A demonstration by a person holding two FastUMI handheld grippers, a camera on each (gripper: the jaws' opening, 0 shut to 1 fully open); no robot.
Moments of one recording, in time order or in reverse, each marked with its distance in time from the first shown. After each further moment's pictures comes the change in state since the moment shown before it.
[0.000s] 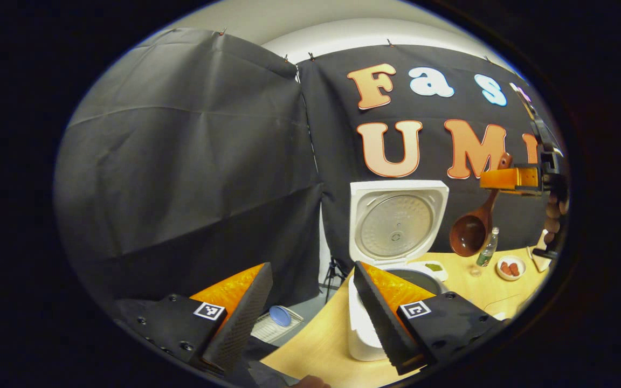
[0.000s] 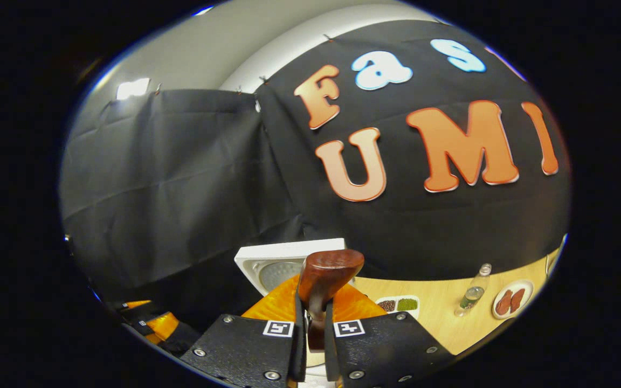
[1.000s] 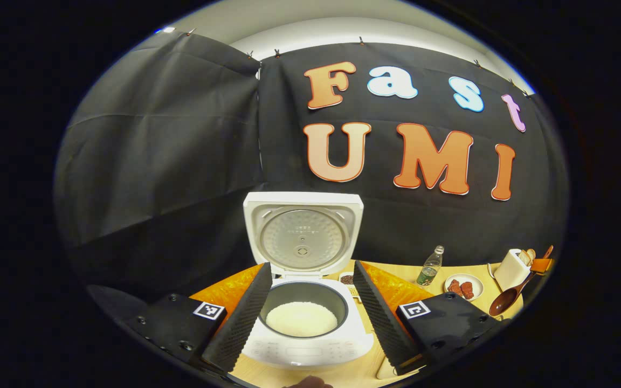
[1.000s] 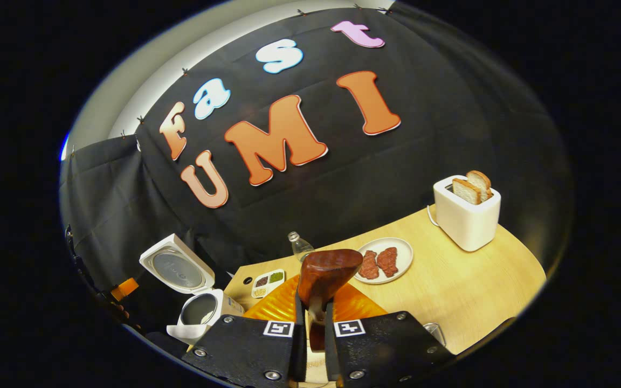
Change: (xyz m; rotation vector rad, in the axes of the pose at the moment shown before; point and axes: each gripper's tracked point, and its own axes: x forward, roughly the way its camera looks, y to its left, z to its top) left arm 0.013 -0.178 0.030 -0.006 0.013 -0.173; right arm -0.245 -0.293 -0.044 0.243 0.013 -0.502
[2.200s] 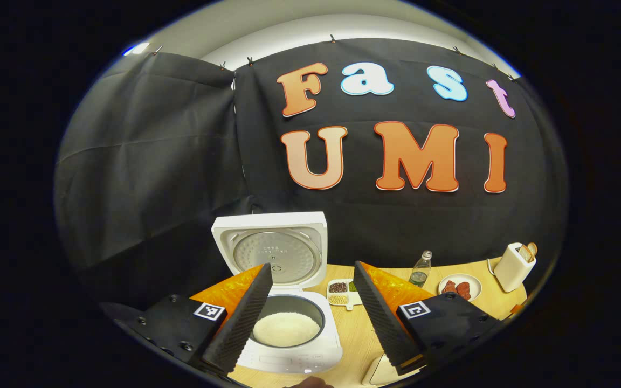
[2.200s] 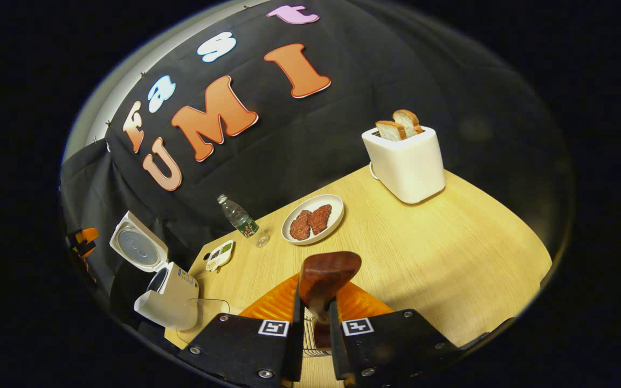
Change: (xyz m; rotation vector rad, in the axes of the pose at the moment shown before) left arm 0.014 -0.055 0.046 0.056 -0.006 0.002; right arm -0.011 -0.162 -0.101 0.075 0.149 -0.109
